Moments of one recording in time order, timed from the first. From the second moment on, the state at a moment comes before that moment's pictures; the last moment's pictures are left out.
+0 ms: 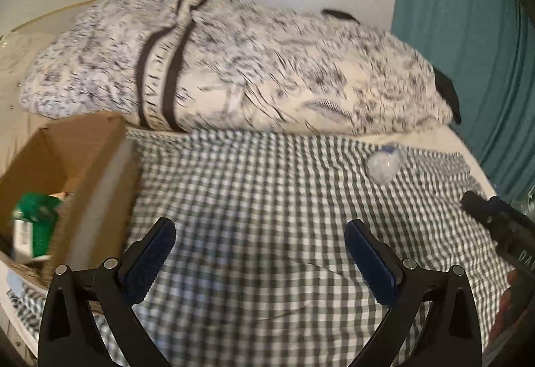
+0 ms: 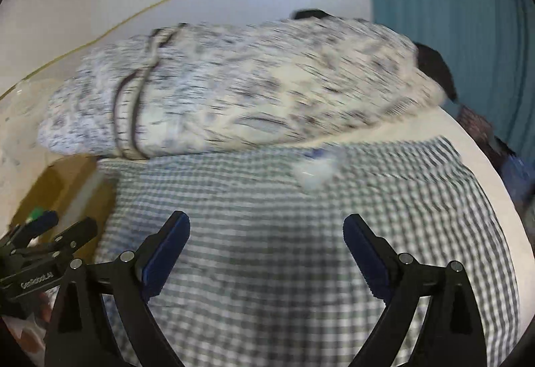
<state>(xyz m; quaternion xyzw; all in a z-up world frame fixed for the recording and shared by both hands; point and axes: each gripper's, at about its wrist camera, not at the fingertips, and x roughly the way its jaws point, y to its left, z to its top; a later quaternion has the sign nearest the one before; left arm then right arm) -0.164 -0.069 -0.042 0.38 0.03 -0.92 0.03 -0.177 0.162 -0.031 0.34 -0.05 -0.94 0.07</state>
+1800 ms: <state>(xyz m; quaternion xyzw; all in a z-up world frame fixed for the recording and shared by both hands) -0.153 -0.165 -0.019 0.39 0.04 -0.91 0.13 -0.204 0.115 -0.084 0.45 -0.12 -0.88 0.14</state>
